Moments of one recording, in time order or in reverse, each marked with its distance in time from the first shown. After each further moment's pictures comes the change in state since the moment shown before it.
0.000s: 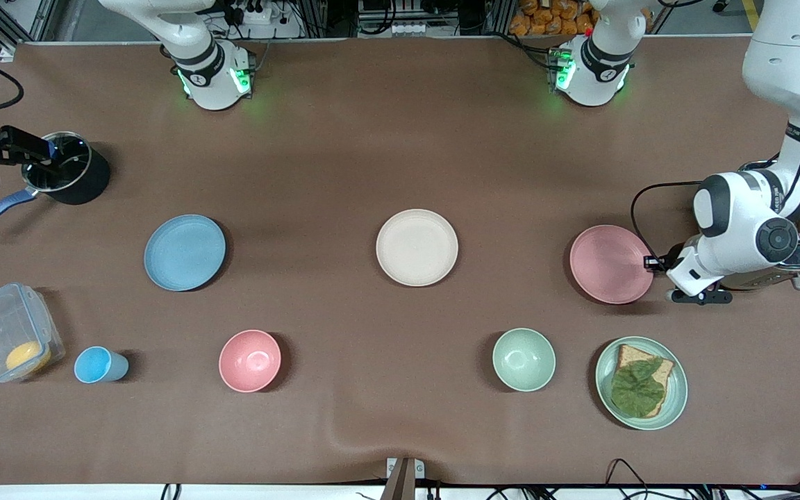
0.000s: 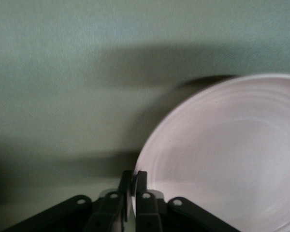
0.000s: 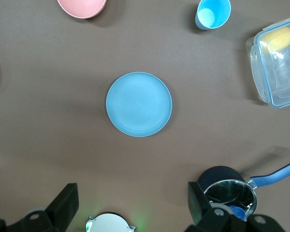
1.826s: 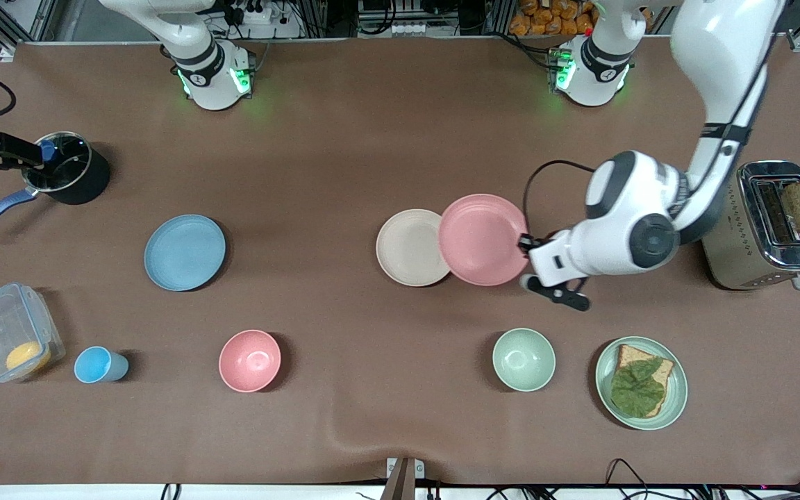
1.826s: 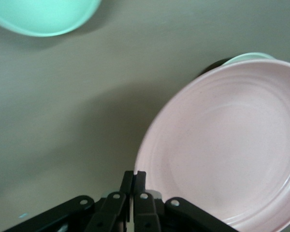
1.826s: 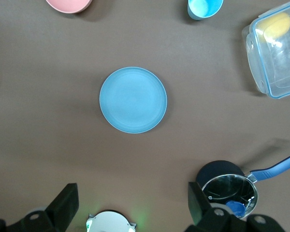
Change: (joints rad) left arm -0.239 0.028 -0.328 0.356 -0.137 -0.372 -0.153; right arm -0.020 0.022 -0.019 -0.009 0.000 0.000 -0.001
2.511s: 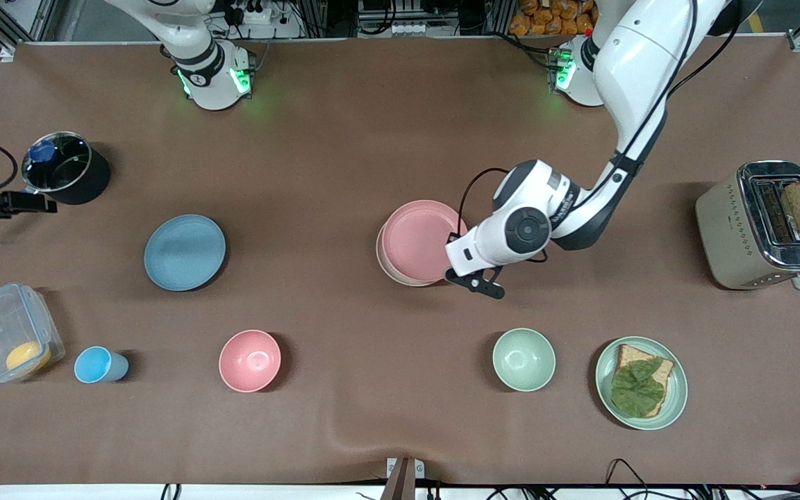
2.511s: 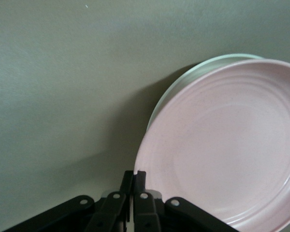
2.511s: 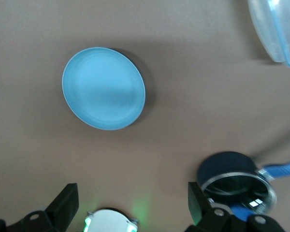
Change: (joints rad) left arm -0.183 0.152 0.004 -0.003 0.124 0.186 -0.215; right arm -0.176 0.233 -0.003 -0.034 0.063 0.072 -0.050
